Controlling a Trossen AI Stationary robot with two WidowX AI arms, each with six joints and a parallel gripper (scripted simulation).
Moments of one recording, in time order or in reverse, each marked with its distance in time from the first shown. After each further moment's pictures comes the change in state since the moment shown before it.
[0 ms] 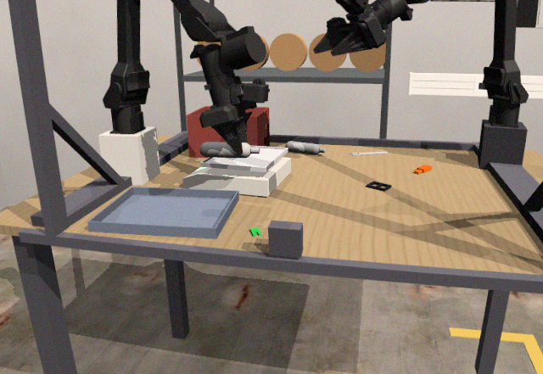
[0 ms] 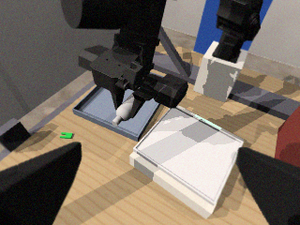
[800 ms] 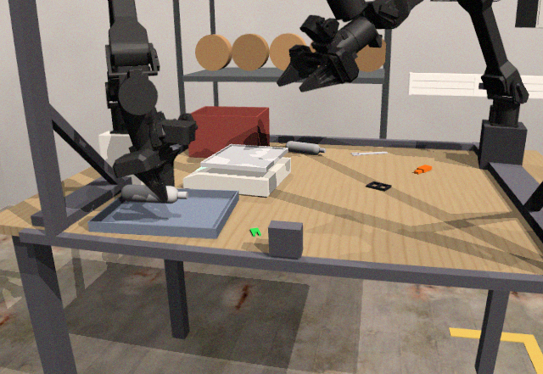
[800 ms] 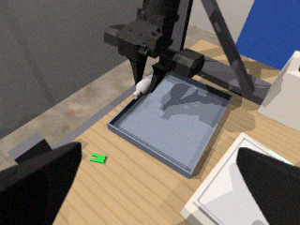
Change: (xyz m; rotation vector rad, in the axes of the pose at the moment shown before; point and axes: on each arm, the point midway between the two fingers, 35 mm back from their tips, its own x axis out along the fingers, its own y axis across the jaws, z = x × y) left arm 0.023 -0.148 -0.106 -0.046 0.015 0.056; right arm 0.120 0.081 0.006 -0.072 0.014 0.118
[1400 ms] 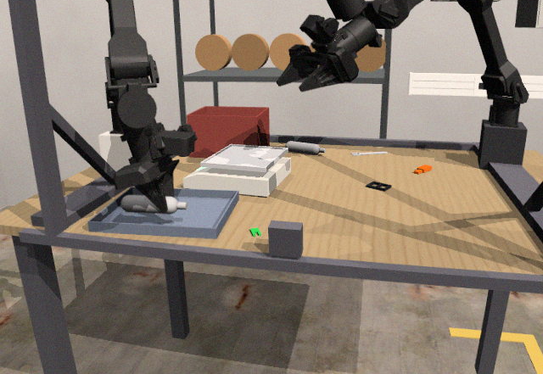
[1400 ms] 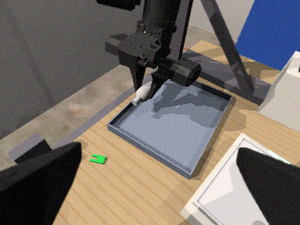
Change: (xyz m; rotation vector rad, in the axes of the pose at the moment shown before) left arm 0.018 -0.002 -0.007 -0.005 -0.001 0.000; right arm 0.000 0.000 0.001 0.000 -0.001 0.000
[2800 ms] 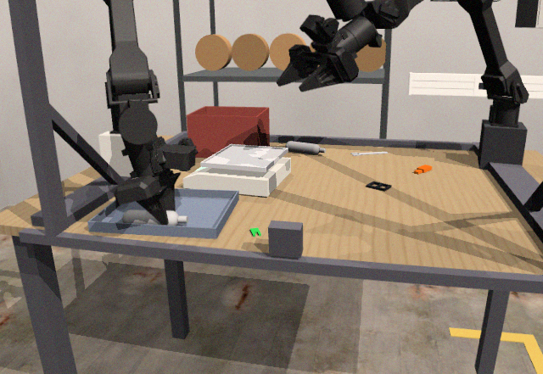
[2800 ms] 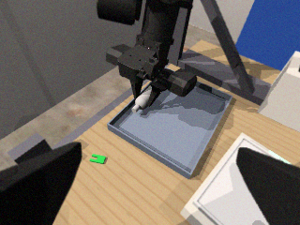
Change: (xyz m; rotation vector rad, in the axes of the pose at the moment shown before) left arm 0.024 -0.002 -0.006 -0.002 -0.001 -0.003; right arm 0.000 0.000 0.000 0.000 0.000 0.000
